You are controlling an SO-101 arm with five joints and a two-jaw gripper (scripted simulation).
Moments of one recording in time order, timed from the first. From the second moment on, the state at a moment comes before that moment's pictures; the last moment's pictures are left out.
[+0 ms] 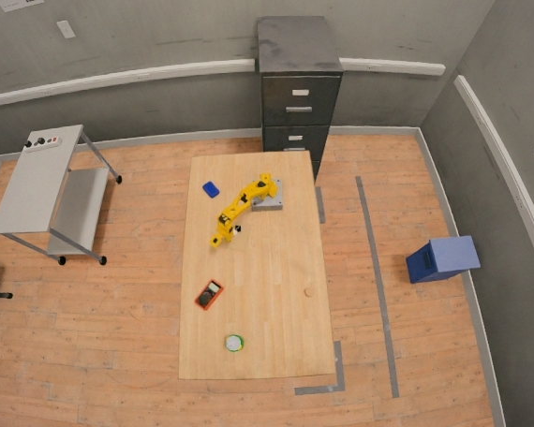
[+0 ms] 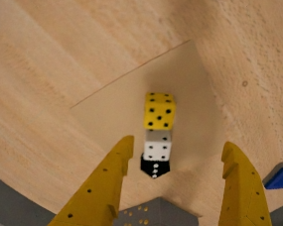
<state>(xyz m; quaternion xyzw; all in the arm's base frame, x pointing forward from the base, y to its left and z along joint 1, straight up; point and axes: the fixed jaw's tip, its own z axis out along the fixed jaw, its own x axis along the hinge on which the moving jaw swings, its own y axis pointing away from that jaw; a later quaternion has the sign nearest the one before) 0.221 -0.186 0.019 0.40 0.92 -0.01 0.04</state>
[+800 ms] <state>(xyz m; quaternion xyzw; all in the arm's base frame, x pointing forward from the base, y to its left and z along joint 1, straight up) 0.208 -0.049 0.063 0.12 0.99 0.00 -0.03</state>
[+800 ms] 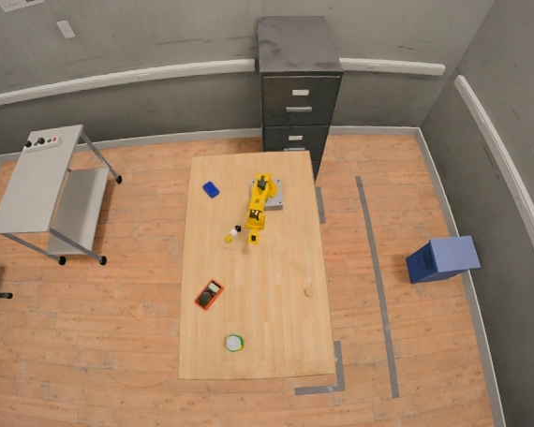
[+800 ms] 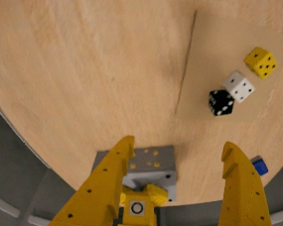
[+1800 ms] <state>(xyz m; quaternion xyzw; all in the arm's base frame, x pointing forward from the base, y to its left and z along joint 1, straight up) 0.168 -0.008 0.074 0.03 1.00 0.00 -0.02</state>
